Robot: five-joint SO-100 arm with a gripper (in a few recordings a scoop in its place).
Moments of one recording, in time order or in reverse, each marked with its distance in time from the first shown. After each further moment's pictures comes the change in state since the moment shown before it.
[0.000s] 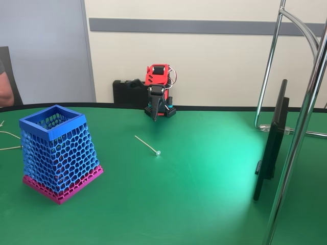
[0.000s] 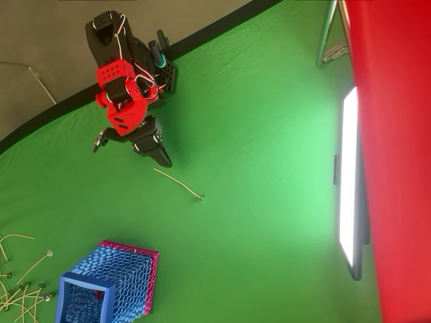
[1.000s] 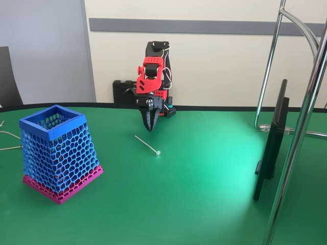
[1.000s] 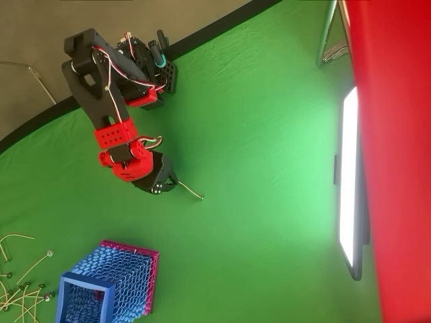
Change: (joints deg) arm 2.3 -70.0 -44.5 0.8 37.3
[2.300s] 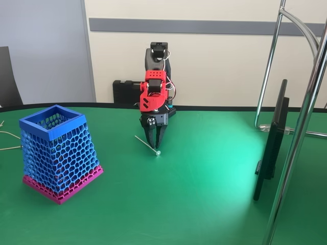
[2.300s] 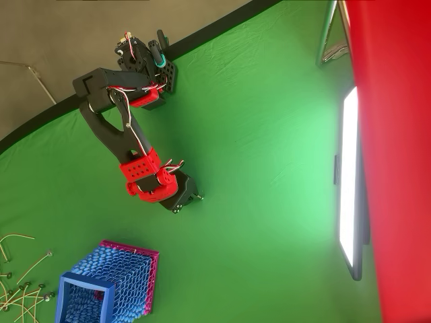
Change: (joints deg) arm -4.6 -26.1 -17.7 -2.1 19.3
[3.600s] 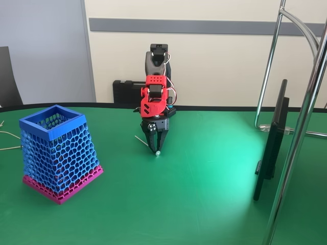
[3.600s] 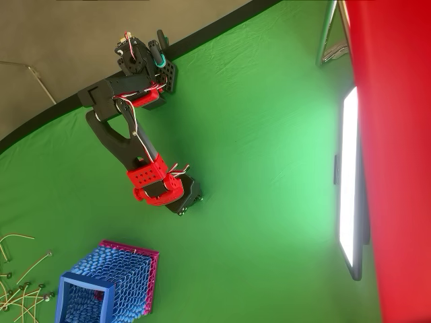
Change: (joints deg) arm -0.6 -6.2 -4.1 0.0 1.9
